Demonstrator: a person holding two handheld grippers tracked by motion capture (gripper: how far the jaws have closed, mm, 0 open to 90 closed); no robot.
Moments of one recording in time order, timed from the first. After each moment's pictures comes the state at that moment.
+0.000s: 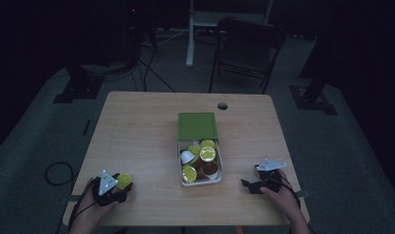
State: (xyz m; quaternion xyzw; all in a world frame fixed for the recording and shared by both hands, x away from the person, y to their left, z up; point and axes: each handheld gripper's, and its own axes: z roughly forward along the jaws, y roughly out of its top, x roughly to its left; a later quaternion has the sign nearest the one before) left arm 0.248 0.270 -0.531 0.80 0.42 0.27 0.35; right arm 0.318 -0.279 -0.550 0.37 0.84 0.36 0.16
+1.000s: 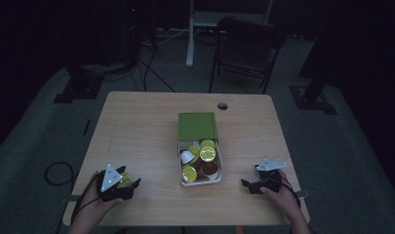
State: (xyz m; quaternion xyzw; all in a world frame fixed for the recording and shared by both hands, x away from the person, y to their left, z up) left arm 0.253 0.247 -0.499 0.80 0.38 0.26 0.40; right arm 0.318 -0.279 -0.550 0.37 0.84 0.36 0.16
